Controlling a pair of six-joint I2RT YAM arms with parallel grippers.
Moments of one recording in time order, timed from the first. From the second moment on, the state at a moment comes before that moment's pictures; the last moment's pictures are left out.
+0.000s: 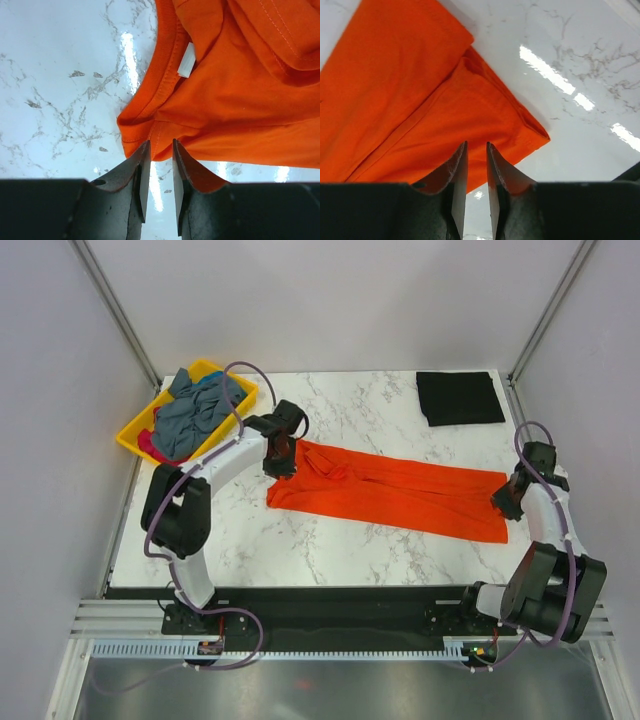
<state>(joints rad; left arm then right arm) -0.50 1.83 1.42 -0.80 -0.20 -0.36 -0.37 1.29 0.84 -0.67 0.16 0.58</state>
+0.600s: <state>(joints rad) -0.41 1.96 1.60 -0.72 0.18 -0.36 0.20 1.54 1.00 -0.14 -0.36 0.42</state>
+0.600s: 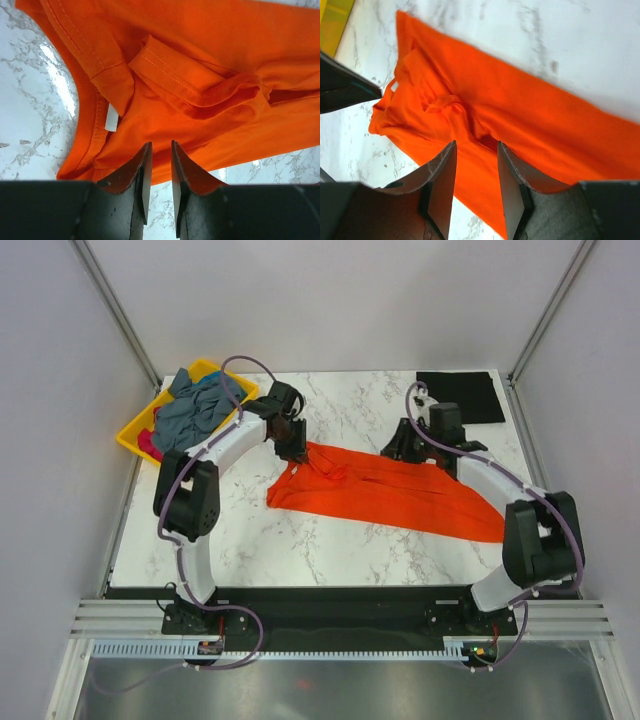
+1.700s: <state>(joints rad) -0.39 2.01 1.54 -0.72 0.16 -0.39 0.41 2.02 1.36 -0.11 -0.54 0.07</state>
